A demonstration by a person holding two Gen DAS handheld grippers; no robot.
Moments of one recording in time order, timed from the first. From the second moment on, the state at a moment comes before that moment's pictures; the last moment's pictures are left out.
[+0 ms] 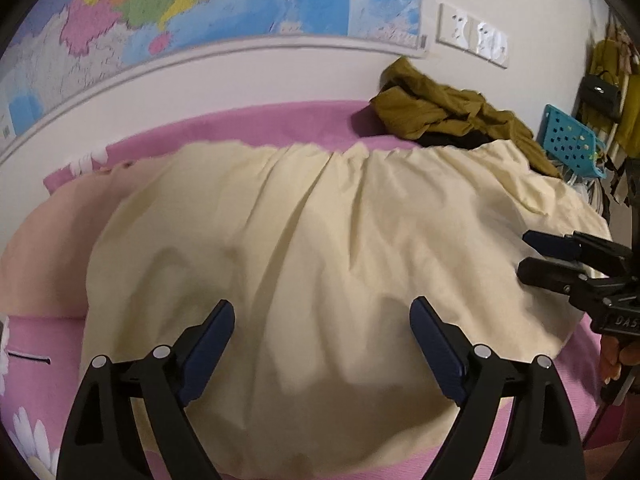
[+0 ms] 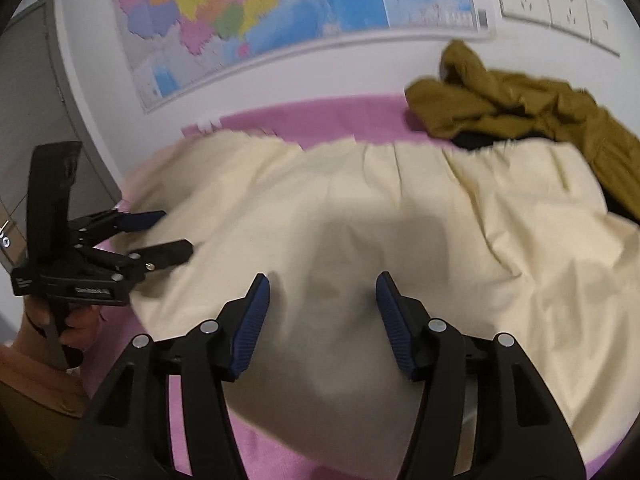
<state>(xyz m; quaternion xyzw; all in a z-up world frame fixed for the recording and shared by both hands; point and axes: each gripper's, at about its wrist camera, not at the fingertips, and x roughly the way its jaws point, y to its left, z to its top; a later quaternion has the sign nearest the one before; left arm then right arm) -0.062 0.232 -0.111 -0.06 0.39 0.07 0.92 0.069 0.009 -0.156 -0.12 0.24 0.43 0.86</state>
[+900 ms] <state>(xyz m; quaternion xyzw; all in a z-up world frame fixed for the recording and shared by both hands) -0.085 0.236 -0.105 -0.06 0.37 0.06 0.92 0.037 0.026 -0.156 -0.15 0.24 0.46 0.84</state>
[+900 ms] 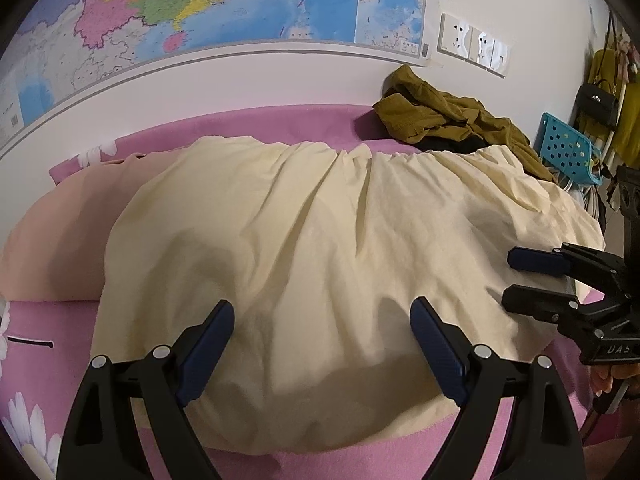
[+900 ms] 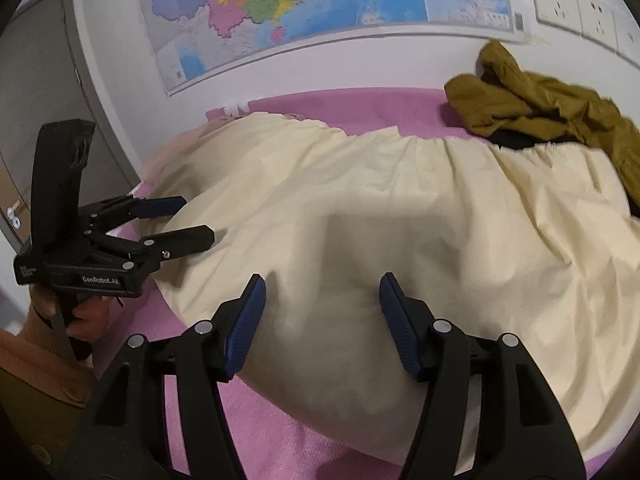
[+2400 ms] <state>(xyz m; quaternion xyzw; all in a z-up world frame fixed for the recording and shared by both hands) -0.155 0.277 -0.140 -0.26 0.38 -0.05 0.89 -0.022 0.086 -0.163 -0.31 0.15 0.48 0.81</state>
